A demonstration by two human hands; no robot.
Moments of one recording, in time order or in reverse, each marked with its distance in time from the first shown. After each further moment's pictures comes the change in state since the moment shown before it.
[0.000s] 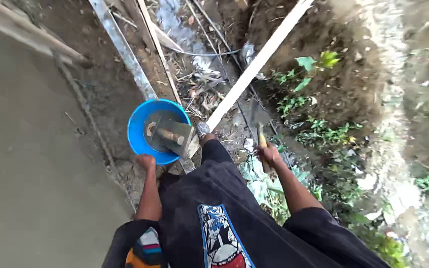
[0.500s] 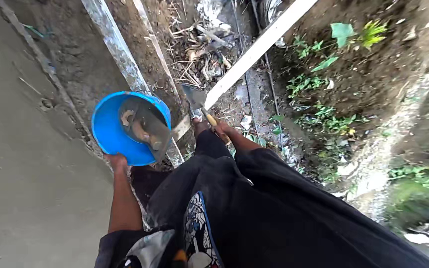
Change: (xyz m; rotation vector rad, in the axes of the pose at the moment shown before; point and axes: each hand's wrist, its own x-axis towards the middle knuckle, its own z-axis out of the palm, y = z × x) left_hand 0.004 0.026 -0.001 0.000 0.005 -0.346; right_hand 0.217 -0.081 0.122 -0.672 -0.551 -0.121
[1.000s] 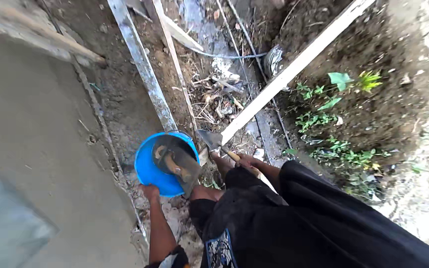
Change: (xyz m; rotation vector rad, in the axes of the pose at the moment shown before) left_hand 0.010 0.007 -0.013 -0.050 -0.009 0.041; right_hand -0.052 -0.044 -0.027 -0.083 -0.134 -0.011
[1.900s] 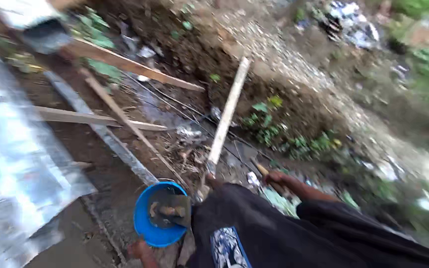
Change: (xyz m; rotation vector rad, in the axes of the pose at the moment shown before) left_hand 0.038 0.004 -0.036 -0.201 0.127 0.339; right_hand -0.248 0.133 0.016 0.763 0.508 0.125
